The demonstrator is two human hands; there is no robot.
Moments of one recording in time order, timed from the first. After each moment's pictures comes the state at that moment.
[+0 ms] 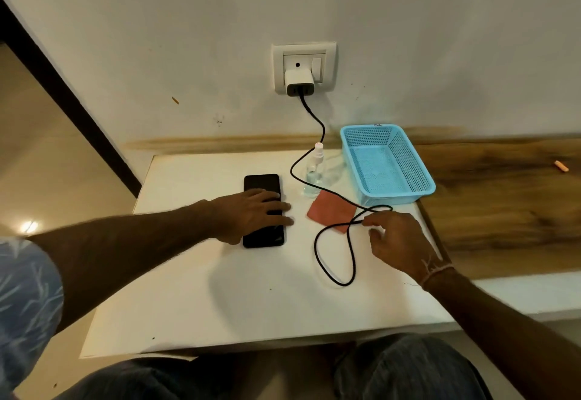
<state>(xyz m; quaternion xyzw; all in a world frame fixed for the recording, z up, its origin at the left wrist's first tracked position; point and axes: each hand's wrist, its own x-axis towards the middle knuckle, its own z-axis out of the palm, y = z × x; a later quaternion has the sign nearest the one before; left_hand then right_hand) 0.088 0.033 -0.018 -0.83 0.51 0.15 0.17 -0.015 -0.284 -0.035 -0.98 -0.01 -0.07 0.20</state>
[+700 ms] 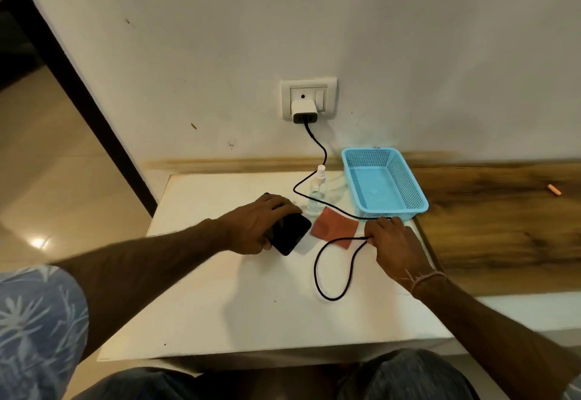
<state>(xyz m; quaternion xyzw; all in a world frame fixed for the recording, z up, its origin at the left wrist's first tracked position) 0.067 0.030 0.010 -0.90 0.40 0.13 -0.13 -0.007 -0.284 -0.026 -1.00 -0.06 -0.07 0.00</state>
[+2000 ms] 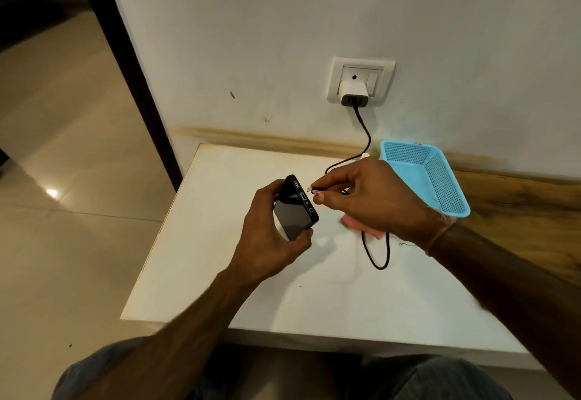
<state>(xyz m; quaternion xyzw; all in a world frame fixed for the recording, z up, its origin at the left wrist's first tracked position) -0.023 0.034 -0.031 -0.83 0.07 -0.14 -0.54 0.002 -0.142 0.111 -0.92 -0.15 0.06 0.36</state>
